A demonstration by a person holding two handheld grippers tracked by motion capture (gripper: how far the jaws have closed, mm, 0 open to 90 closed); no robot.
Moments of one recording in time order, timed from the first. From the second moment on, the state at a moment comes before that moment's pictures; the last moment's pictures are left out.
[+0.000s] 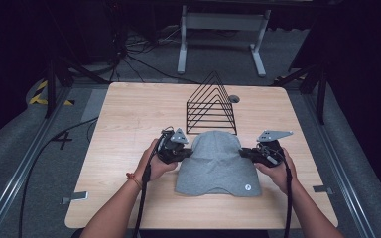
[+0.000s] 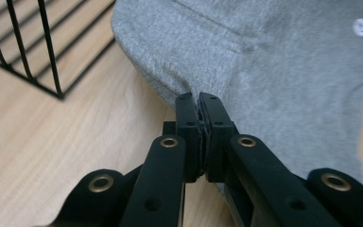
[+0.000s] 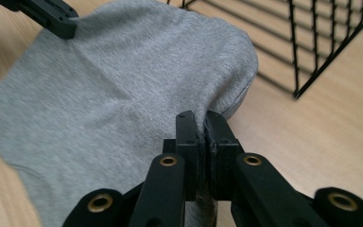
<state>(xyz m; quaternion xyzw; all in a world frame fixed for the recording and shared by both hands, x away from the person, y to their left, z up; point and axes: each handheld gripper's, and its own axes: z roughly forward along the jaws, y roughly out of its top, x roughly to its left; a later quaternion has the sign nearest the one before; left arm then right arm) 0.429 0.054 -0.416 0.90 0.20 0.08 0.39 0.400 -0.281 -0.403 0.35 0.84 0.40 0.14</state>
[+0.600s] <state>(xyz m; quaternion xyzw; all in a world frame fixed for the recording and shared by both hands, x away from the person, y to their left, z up) 0.430 0.034 -0.323 0.87 0.14 0.13 0.45 0.391 -0.296 -0.321 0.32 0.81 0.45 0.20</state>
